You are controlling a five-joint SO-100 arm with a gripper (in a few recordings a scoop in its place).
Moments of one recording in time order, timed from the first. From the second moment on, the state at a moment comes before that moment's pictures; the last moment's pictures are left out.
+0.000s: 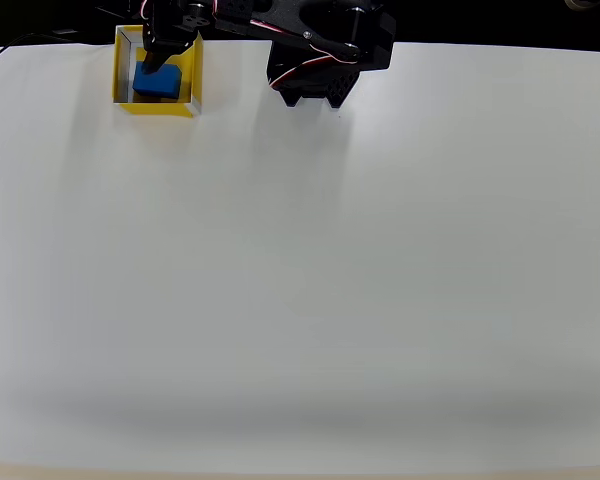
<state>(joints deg) 96.9 138.9 121.8 72.6 -102.0</state>
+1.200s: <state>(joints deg) 10.0 161.0 152.1 58.9 -91.6</state>
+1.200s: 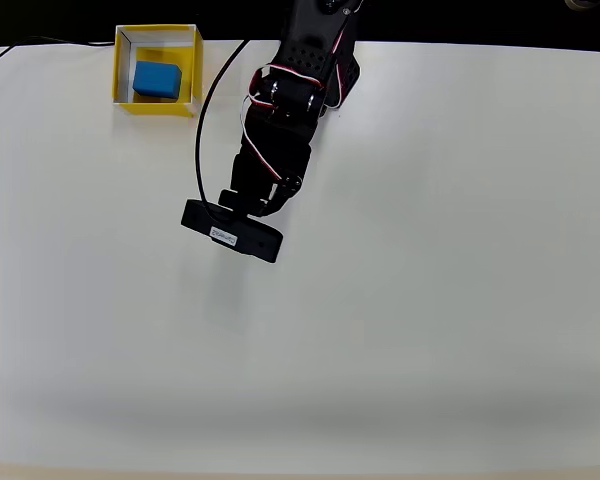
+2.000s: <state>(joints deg) 1.8 190.2 178.7 72.6 -95.4</state>
